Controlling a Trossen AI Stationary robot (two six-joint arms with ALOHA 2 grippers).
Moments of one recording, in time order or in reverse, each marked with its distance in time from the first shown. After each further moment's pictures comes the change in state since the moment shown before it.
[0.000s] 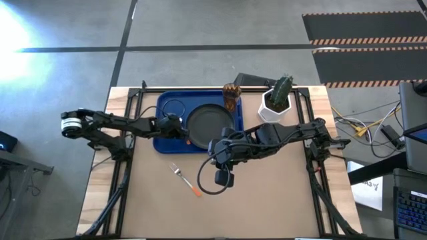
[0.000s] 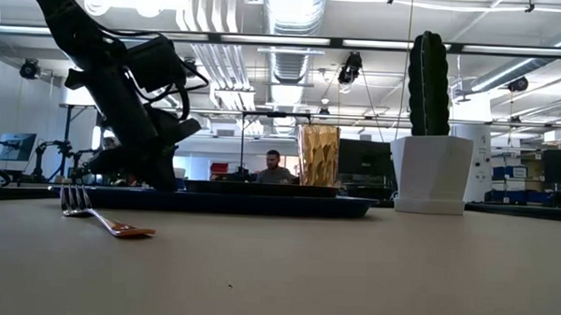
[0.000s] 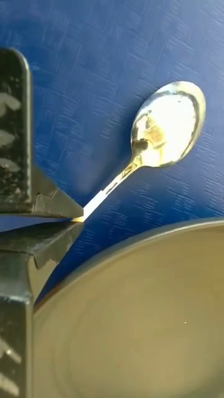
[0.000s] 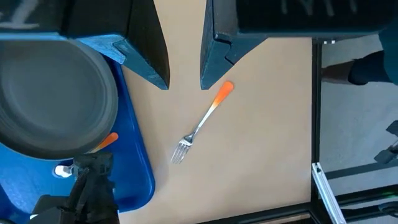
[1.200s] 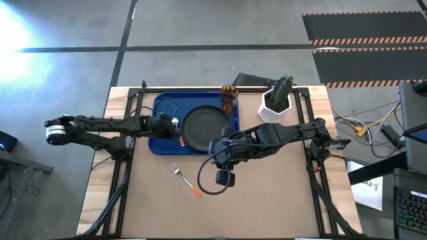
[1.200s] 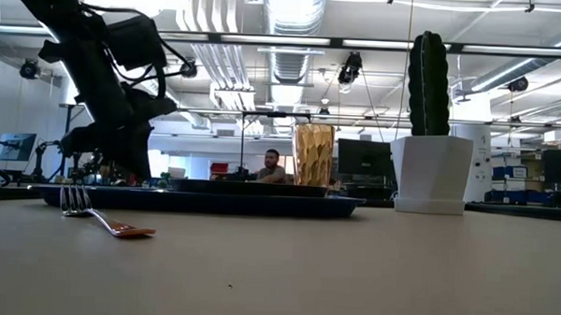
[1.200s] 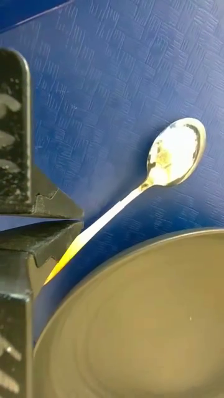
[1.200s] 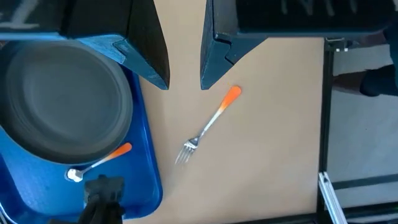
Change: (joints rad) left arm -0.004 -0.245 0.007 -0.304 0.020 -0.012; right arm -0.002 0.003 0.000 -0.014 0.009 -0.052
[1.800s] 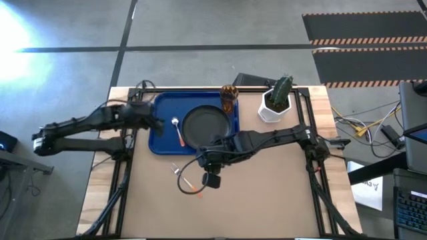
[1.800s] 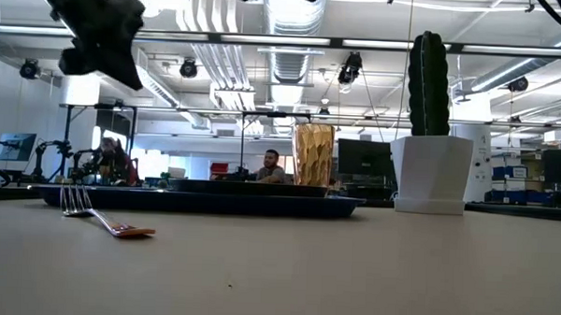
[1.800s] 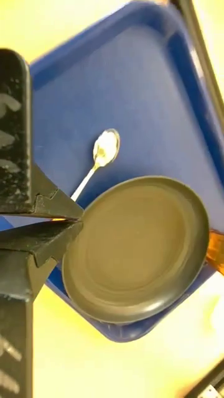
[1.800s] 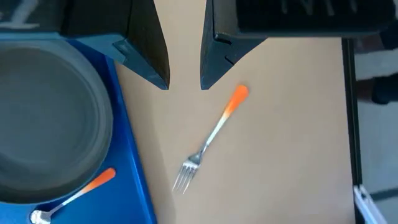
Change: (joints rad) left arm -0.004 -0.358 0.303 -0.457 -0.016 0.259; right arm -0.048 0.157 -0.003 0.044 -0.062 0.062
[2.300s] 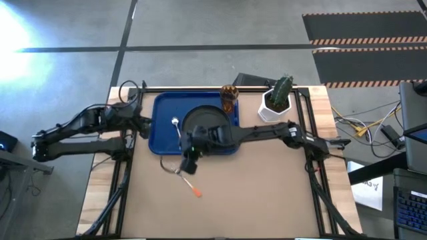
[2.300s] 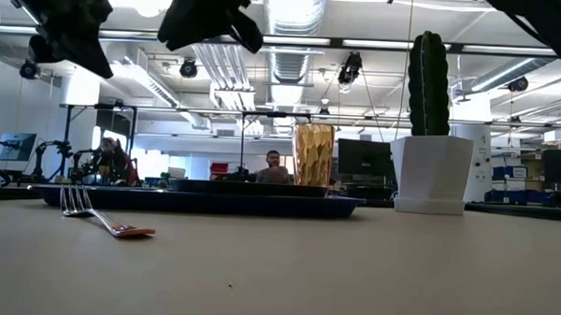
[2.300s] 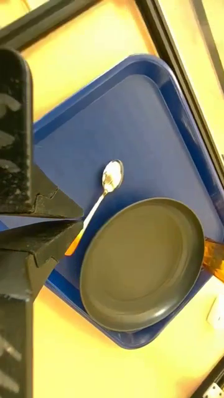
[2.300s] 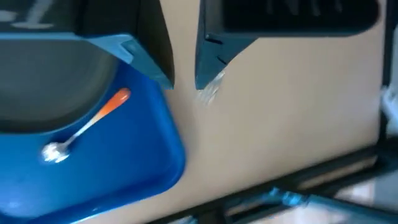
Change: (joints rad) left arm 0.001 -0.159 0.011 -0.175 -0.041 0.076; right arm -0.128 0.130 0.000 0.348 0.005 -0.020
